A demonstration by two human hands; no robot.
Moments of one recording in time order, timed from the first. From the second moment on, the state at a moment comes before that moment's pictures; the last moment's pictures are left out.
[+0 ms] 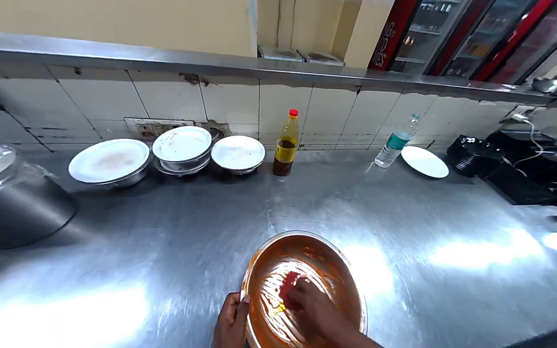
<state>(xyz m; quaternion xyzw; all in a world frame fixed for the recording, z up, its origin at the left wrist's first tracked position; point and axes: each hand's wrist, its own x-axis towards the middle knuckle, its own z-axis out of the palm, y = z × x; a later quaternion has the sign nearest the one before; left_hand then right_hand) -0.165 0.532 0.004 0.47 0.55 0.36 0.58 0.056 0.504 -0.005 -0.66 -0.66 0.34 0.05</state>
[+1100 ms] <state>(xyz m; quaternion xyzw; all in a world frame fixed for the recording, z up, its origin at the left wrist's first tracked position) -0.152 0.542 -0.002 0.51 0.56 0.38 0.52 0.096 0.512 -0.002 -0.65 -0.69 0.32 -0.01</state>
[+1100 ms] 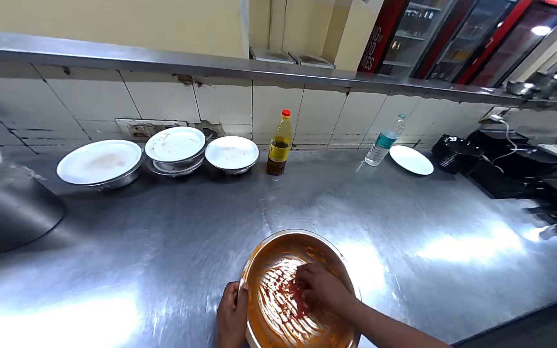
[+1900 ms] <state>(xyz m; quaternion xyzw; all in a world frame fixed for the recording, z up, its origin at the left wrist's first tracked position) -0.151 0.543 -0.001 0.51 0.56 0.38 0.53 0.040 0.489 -0.018 -0.57 -0.75 0.31 0.10</state>
